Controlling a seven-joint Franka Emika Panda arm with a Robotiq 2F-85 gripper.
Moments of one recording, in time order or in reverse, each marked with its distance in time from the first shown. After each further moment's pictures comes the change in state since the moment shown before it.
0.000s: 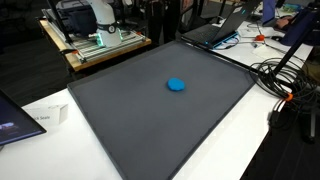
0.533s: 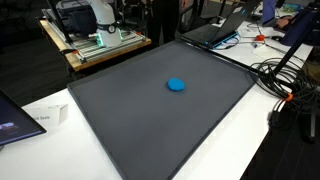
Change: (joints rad) arm -0.084 -0.142 -0.053 -0.141 -0.051 -0.116 -0.055
